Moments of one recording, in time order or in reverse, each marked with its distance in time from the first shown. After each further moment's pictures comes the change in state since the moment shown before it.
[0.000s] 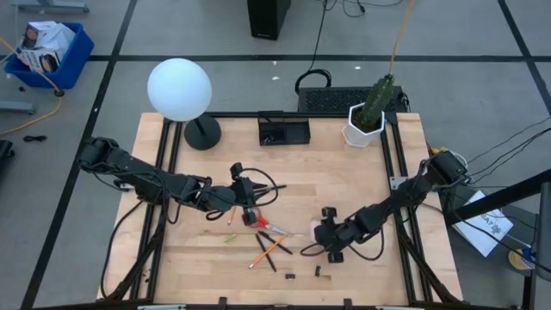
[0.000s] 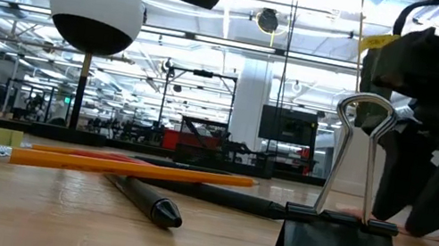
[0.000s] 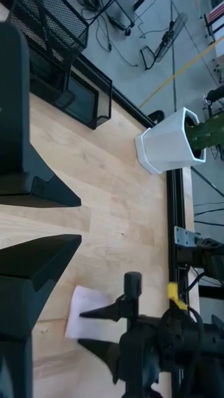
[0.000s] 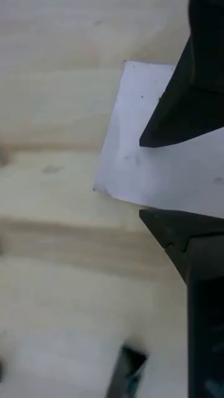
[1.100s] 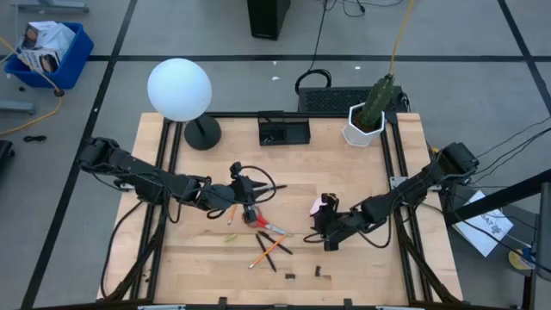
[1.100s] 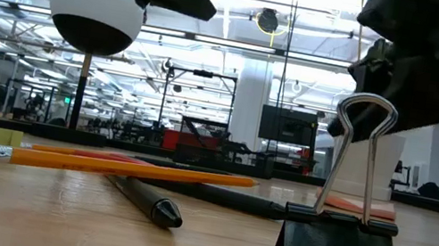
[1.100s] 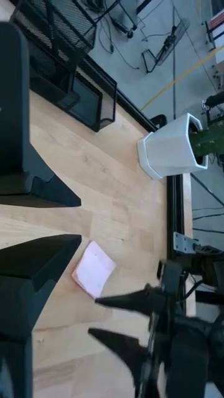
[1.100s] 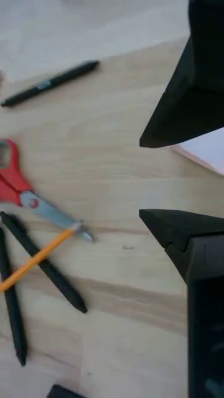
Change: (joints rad) left arm 0.022 -0.001 -0.076 0.108 0.000 -0.013; right arm -0.064 -0.157 0.000 -0.016 0.208 -0.161
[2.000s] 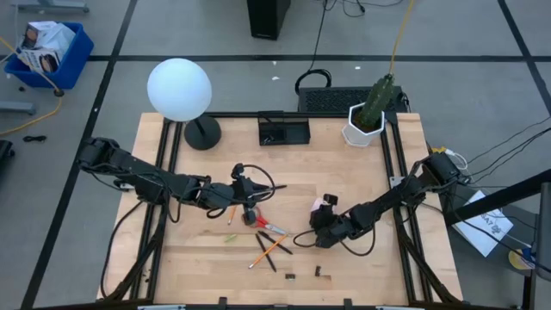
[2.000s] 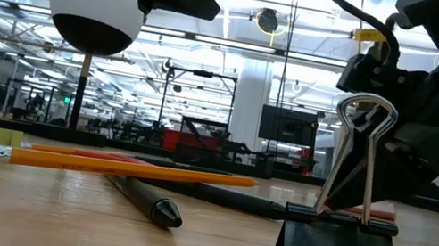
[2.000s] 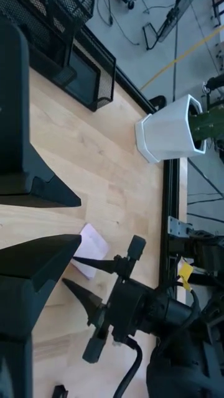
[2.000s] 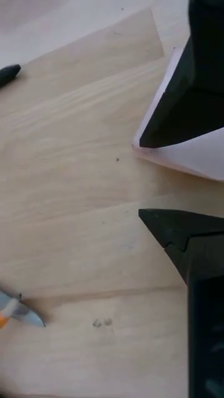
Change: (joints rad) left arm 0.010 0.000 -0.022 0.059 0.079 -0.013; right arm -0.011 0.213 0.001 -0.038 0.134 0.226
